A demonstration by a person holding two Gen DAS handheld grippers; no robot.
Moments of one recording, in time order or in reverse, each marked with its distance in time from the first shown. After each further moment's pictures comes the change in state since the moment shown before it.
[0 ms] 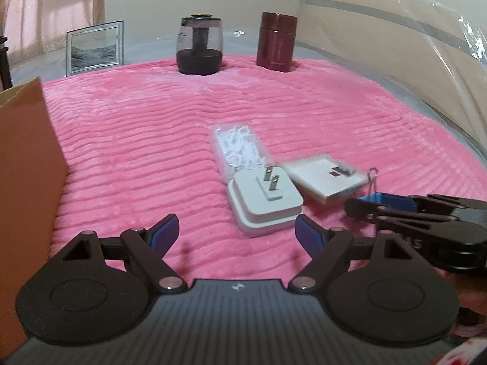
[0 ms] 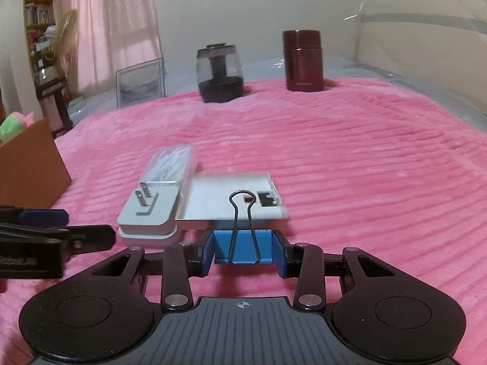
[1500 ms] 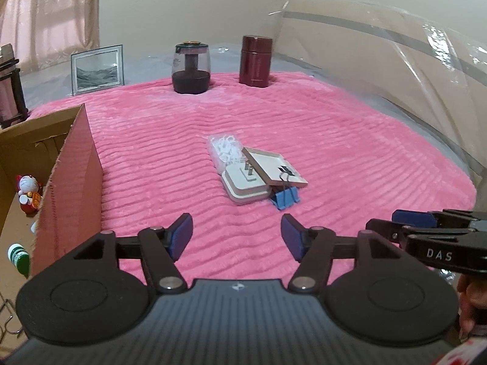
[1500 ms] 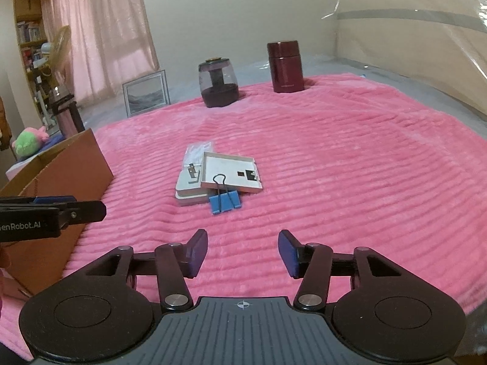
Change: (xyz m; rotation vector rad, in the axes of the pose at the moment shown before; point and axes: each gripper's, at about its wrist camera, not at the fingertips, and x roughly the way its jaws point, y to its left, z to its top) left arm -0.125 0.000 -0.020 0.034 -0.039 -0.035; right arm -0.139 0.033 -0.025 0.077 0.016 -0.012
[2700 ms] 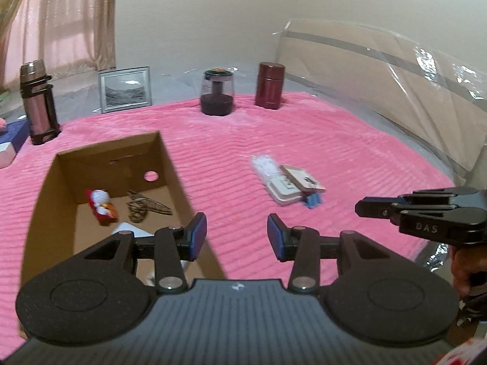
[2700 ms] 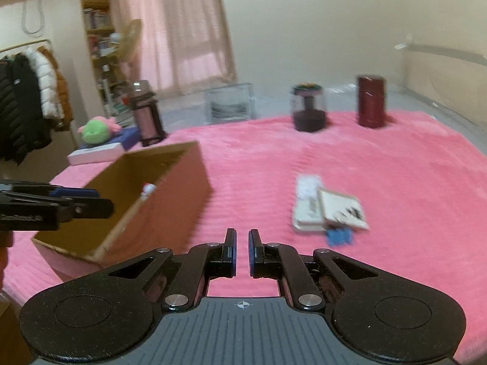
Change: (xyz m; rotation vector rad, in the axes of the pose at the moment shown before) left arm -0.130 0.091 0.007 0.025 -0.046 -0.041; right arm -0.033 0.120 0.020 -0.128 -0.028 0.182
